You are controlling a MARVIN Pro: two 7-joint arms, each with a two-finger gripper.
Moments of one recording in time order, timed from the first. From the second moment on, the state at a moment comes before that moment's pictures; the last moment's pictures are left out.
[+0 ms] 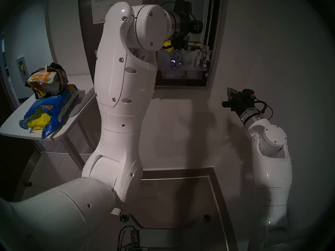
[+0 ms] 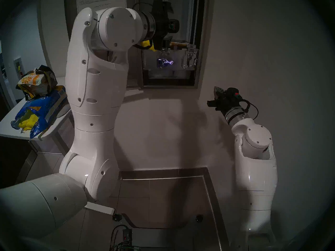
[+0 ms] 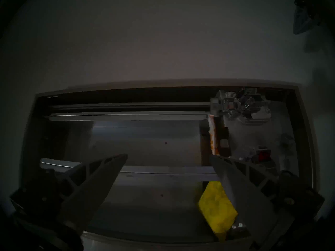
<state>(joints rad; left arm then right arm) 0.70 -1.75 -1.33 -1.88 1.41 -0.07 -1.08 -1.47 -1.38 1.79 -1.85 0.10 0.18 0.35</state>
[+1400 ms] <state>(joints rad) 1.16 -1.49 -1.27 -2.18 1.69 -0.09 -0.83 -1.47 -1.38 1.79 -1.85 0.11 0.18 0.34</state>
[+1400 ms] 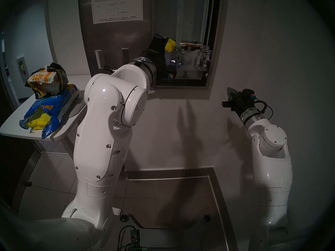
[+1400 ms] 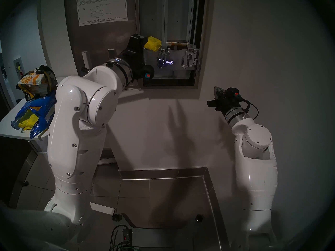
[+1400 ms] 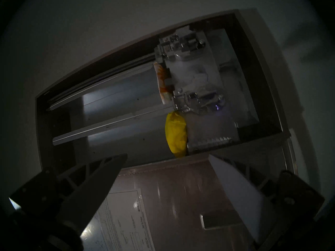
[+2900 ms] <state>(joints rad) 1.08 -1.35 -1.41 -2.17 1.76 -0.24 -0.82 -1.47 -1.37 1.78 -1.85 0.12 0.18 0.33</state>
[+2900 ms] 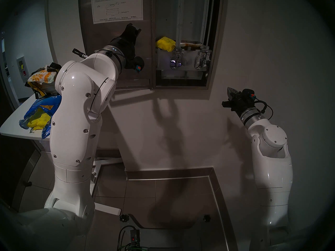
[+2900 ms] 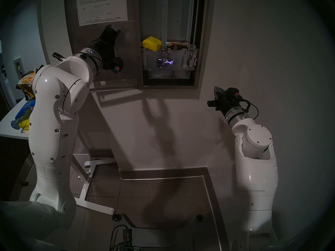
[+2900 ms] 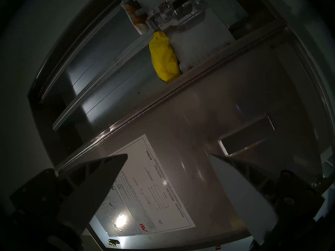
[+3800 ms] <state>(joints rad) 1.06 -1.32 -1.50 -2.25 1.70 -0.31 -0.87 -1.47 -1.36 1.78 -1.85 0.12 0.18 0.33</state>
